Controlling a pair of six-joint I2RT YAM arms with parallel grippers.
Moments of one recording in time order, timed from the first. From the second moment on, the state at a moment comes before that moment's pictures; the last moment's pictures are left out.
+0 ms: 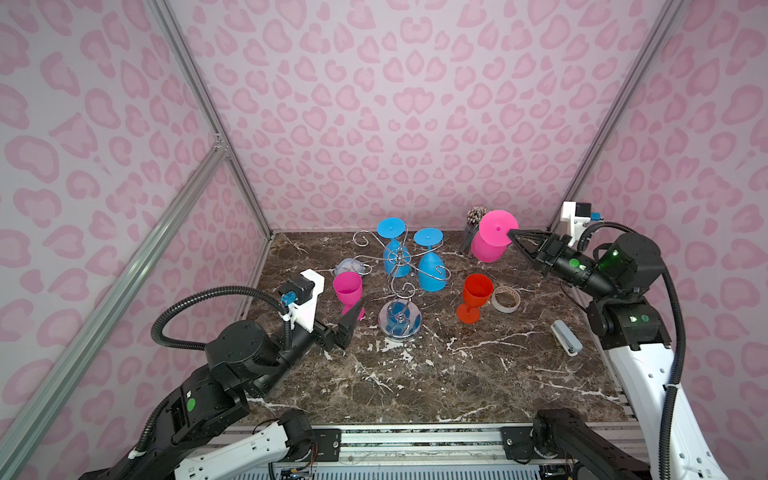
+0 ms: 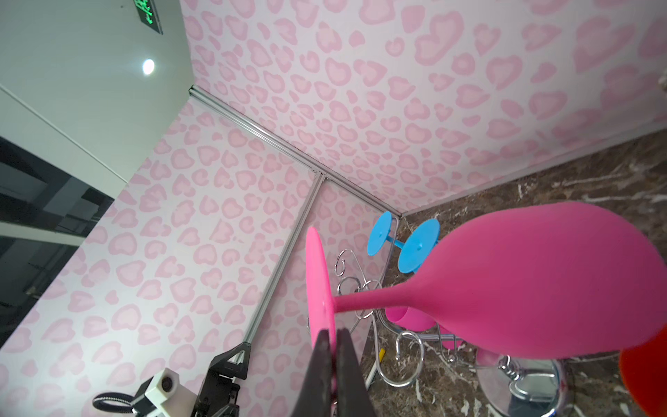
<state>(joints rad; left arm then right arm) -1.00 0.66 1.17 -0.55 -0.39 0.01 0.05 0.98 1.27 -0.24 -0.74 0.99</state>
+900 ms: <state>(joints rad) -0.91 0.93 1.41 -0.43 -0.01 -0.55 0.41 0.79 1.18 -0.26 -0.55 -0.21</state>
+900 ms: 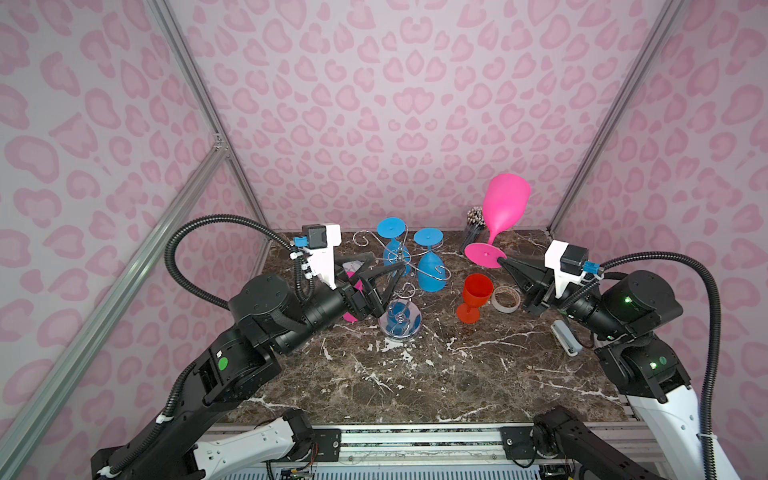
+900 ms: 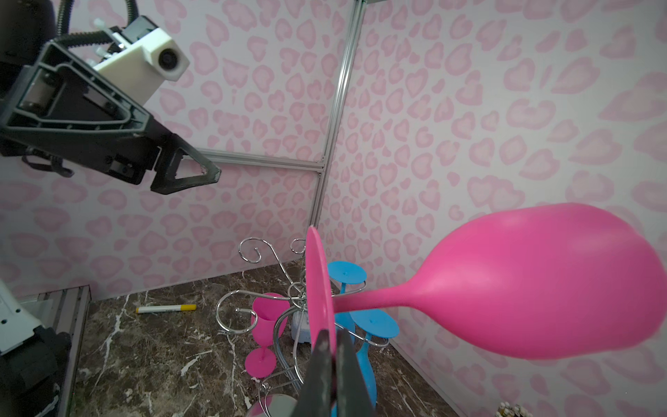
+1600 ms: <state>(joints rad) -0.81 1.17 1.45 -0.42 0.51 -0.70 0.75 0.78 1.09 -0.36 -0.47 -0.63</state>
